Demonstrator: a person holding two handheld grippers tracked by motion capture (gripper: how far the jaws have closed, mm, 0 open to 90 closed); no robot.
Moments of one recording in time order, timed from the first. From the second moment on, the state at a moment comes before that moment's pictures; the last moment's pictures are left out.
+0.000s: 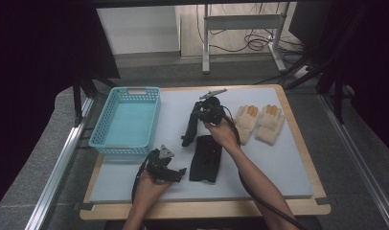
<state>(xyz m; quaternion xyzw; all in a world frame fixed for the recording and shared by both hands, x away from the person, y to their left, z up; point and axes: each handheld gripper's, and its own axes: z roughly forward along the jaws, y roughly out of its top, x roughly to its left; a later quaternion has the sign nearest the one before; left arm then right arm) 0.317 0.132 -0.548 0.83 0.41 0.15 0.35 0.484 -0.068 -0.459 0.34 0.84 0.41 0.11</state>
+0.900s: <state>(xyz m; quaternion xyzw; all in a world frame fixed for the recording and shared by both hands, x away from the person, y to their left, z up) 0.317 0.132 -0.548 0.83 0.41 0.15 0.35 0.462 -0.086 -0.460 0.31 0.86 0.39 0.10</state>
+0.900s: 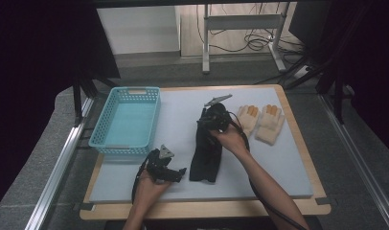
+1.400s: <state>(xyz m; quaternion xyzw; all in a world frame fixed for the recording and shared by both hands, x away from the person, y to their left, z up) 0.317 0.132 -0.548 0.83 0.41 0.15 0.35 0.476 -0.085 -0.492 0.30 0.87 0.37 0.10</state>
